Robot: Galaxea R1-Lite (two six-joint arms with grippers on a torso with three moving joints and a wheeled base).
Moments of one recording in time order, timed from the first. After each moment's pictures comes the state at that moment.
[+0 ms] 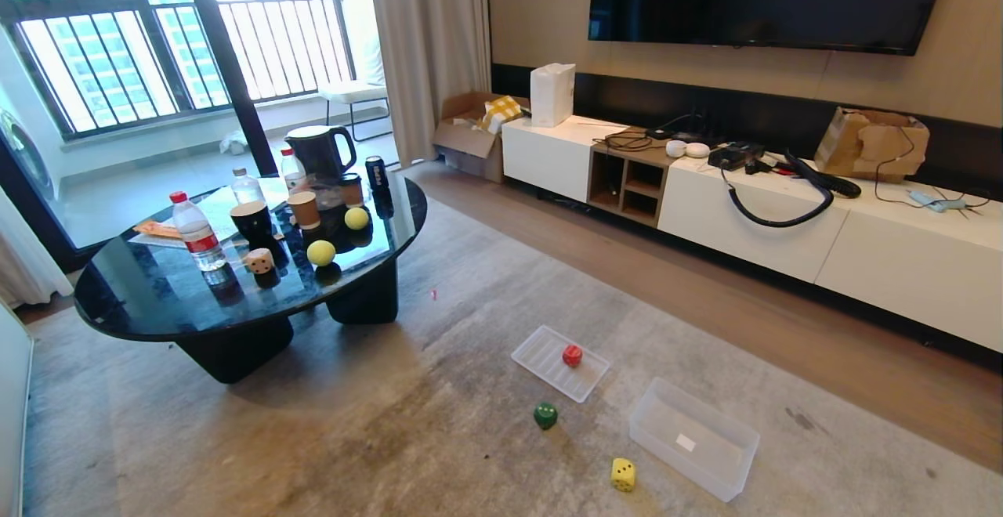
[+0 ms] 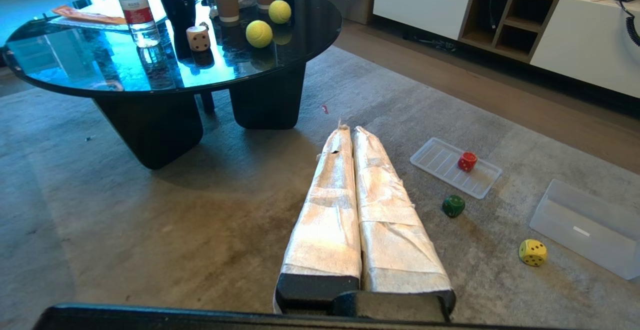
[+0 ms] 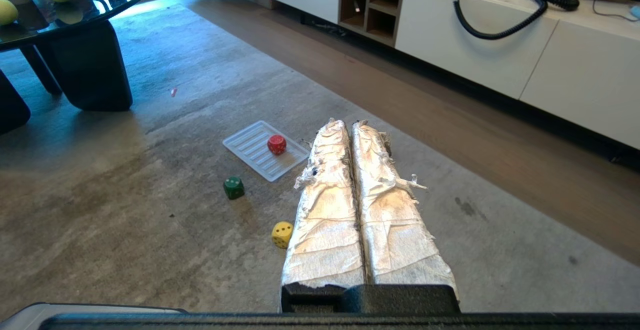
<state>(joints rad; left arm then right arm) 0.00 0.00 0.00 0.00 -0.01 0.00 0.00 0.00 0.00 0.00 0.03 -0.07</state>
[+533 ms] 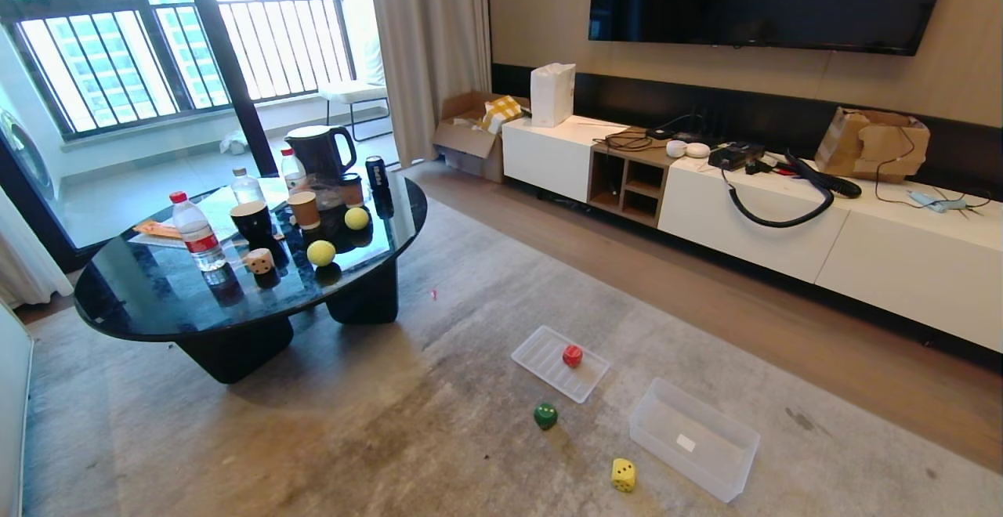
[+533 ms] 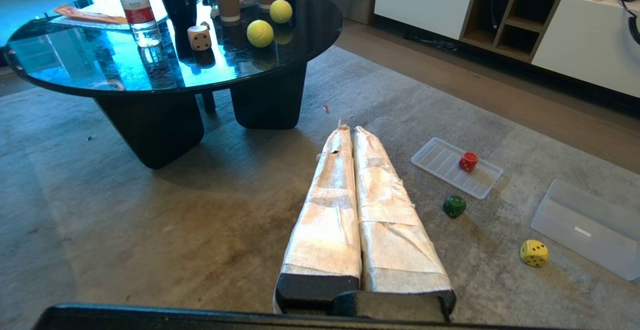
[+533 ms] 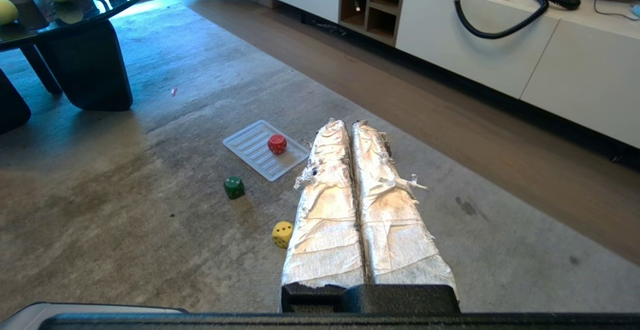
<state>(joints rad) 0.00 0.00 0.00 0.00 -0.01 0.00 0.00 0.00 0.00 0.00 0.03 -0.06</state>
